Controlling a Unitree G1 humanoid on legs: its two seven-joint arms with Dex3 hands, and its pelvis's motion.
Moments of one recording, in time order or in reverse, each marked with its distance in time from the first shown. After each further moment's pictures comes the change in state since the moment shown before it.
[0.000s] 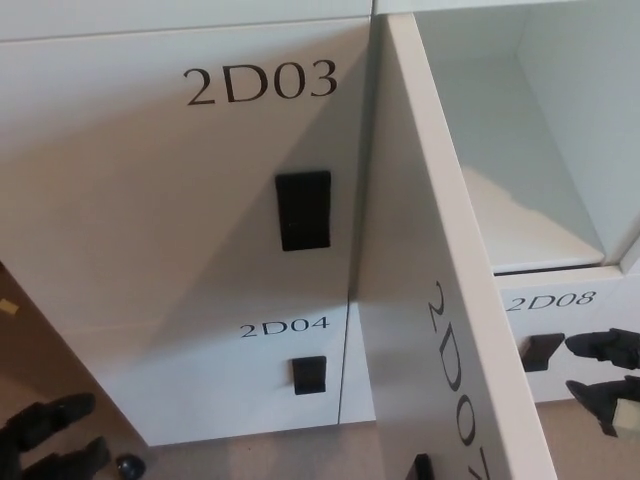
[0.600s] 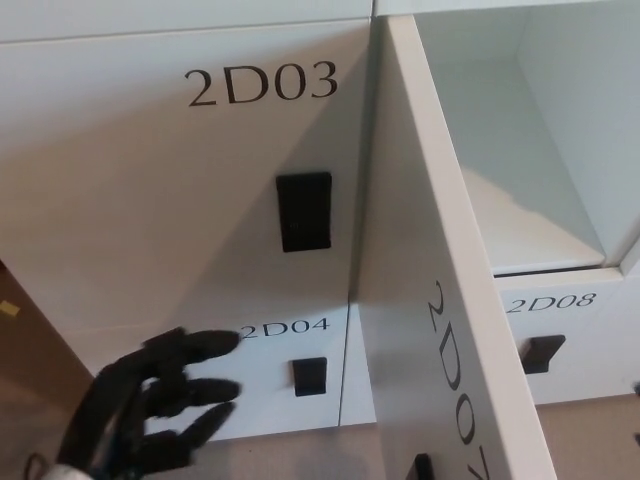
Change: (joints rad) left_arm 0.104 -0.031 -0.285 -0.583 0.030 0.013 -0.082; right_arm 0.355 -0.053 -0.166 -0.367 0.009 0.043 -0.001
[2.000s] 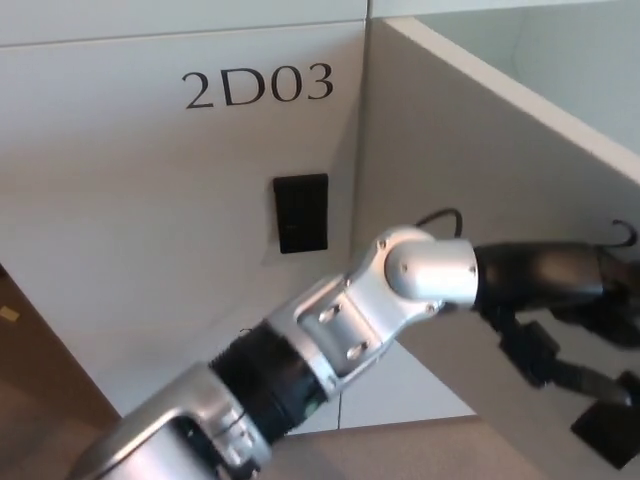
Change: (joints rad) left_arm -0.923 -0.306 -0.657 0.151 0.103 0.375 -0.316; right_arm 0.581 -0.104 -0.101 -0.079 -0.074 0.010 0.033
